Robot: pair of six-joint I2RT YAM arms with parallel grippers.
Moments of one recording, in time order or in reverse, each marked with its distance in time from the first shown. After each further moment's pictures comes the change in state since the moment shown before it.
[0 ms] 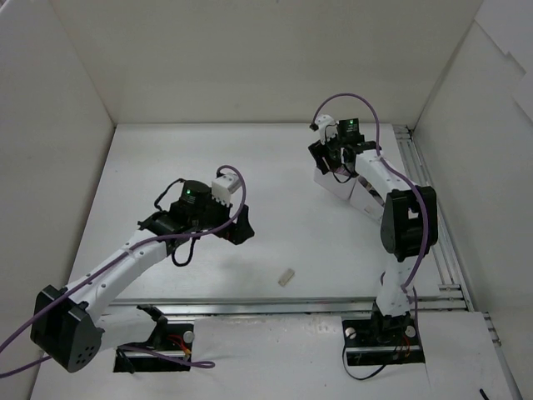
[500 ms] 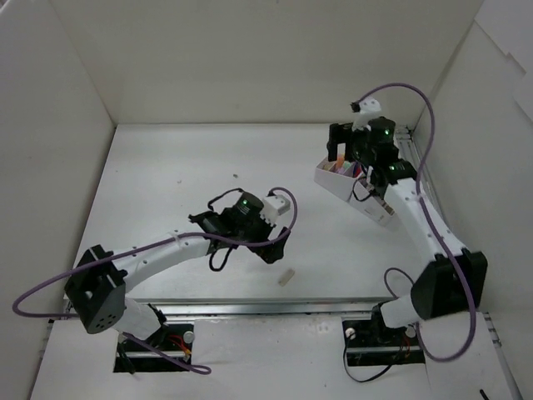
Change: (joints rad) left arm -0.308 0.261 0.139 -0.031 -0.121 0.029; right arm 0.007 -0.475 -0.247 0.148 0.117 0.400
